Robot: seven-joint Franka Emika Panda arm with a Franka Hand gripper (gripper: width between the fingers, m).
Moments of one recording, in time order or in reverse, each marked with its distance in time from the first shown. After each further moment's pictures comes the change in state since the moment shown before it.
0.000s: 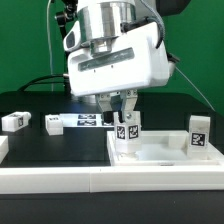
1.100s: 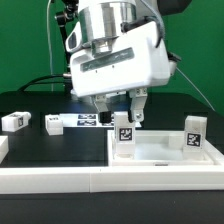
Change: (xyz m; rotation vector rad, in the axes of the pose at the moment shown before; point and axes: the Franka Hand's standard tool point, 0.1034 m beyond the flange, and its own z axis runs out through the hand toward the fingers) arm -0.007 -0.003 0.001 0.006 -0.009 -0.229
